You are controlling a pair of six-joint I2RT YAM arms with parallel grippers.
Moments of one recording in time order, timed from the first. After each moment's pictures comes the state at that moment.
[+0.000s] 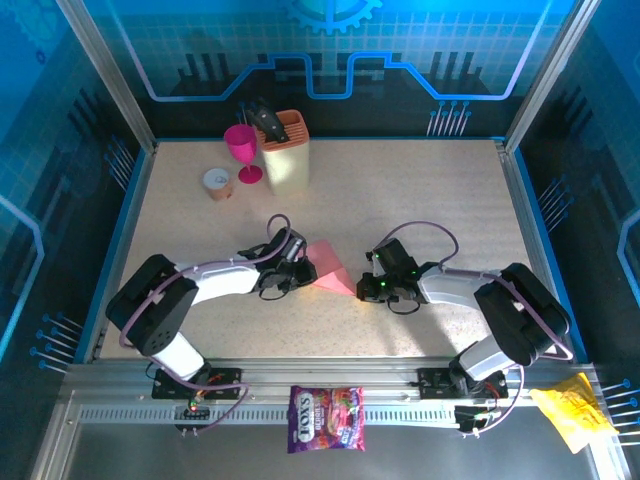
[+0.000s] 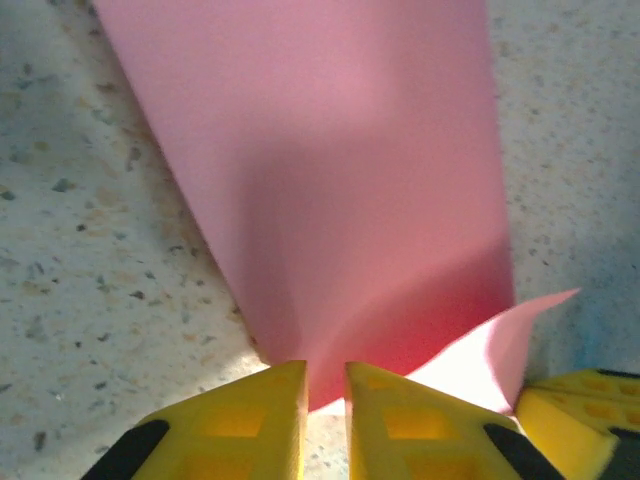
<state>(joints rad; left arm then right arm) -0.64 1.59 0.76 -0.14 0.15 -0.96 0.59 1.52 0.58 -0.12 -0.30 0.64</state>
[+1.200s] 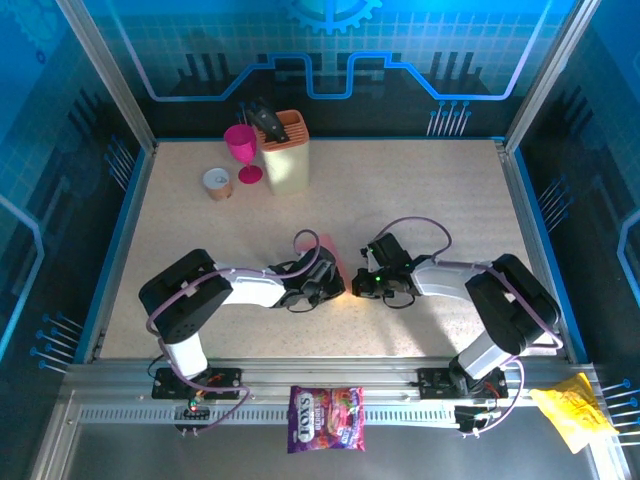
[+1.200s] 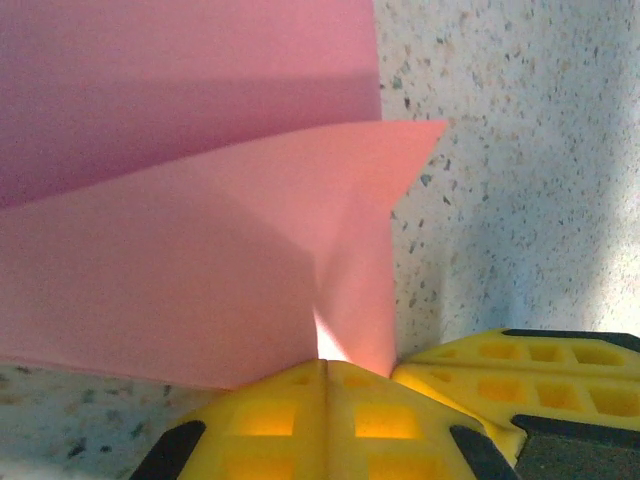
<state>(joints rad) -0.82 1.76 0.77 0.14 0.10 -1.19 0.59 1.61 0.66 -0.15 -0.32 0.63</state>
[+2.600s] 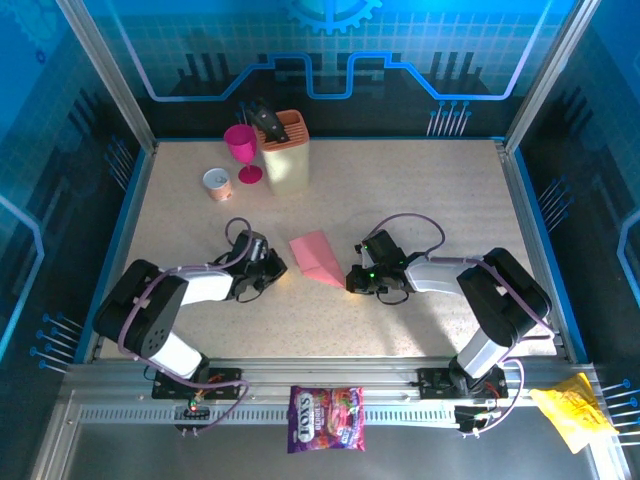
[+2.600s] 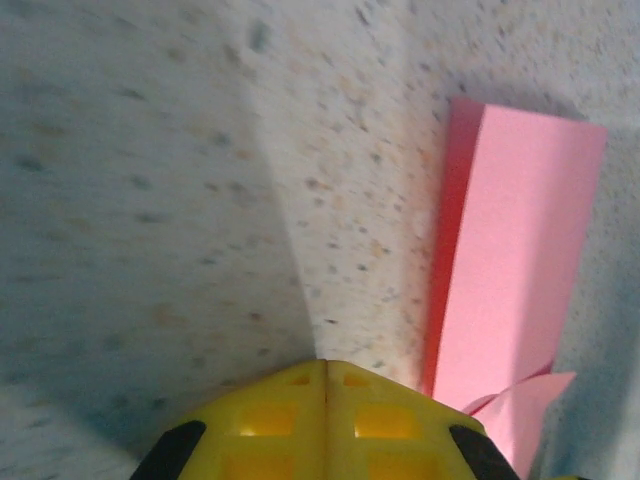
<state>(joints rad) -0.37 1.54 0.52 0.14 0.18 -1.04 0.60 1.66 0.69 -0.11 -0.32 0.63</state>
